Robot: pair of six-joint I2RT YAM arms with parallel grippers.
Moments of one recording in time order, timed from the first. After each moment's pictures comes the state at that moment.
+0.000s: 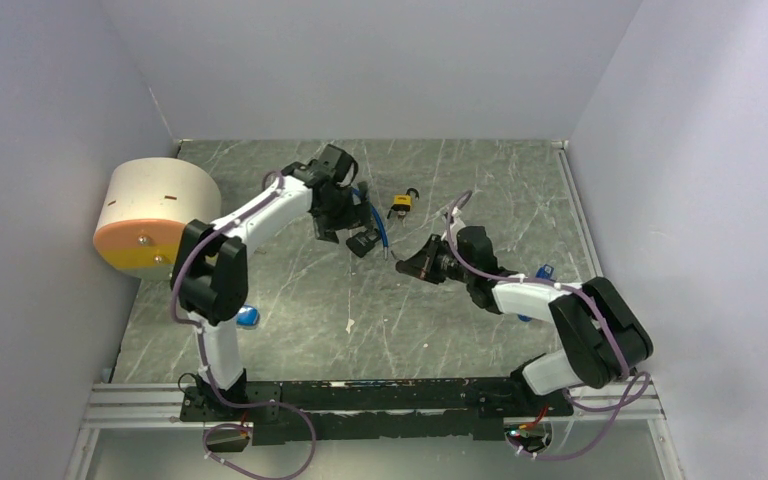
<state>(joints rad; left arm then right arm) -0.50 1.87 1.55 -0.80 0.15 -0.72 0.48 1.45 0.50 0.50 -0.44 0.84</state>
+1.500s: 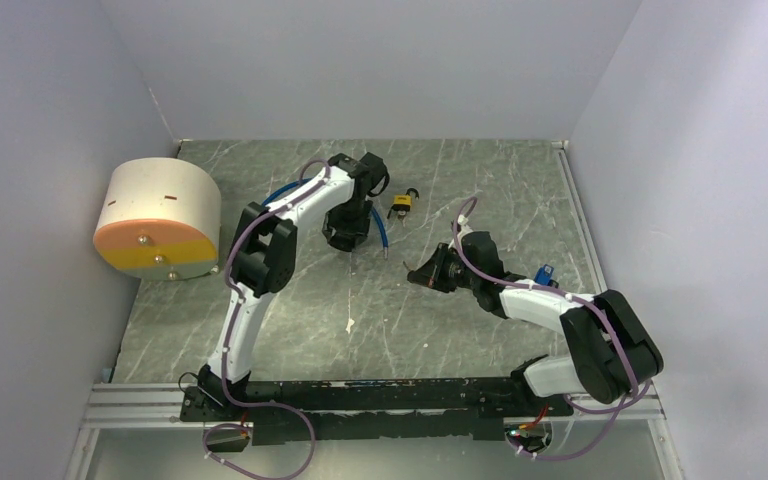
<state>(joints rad) -0.59 2.29 1.99 -1.13 -0.20 -0.41 0.45 1.36 0.46 0.30 -0.38 0.78</state>
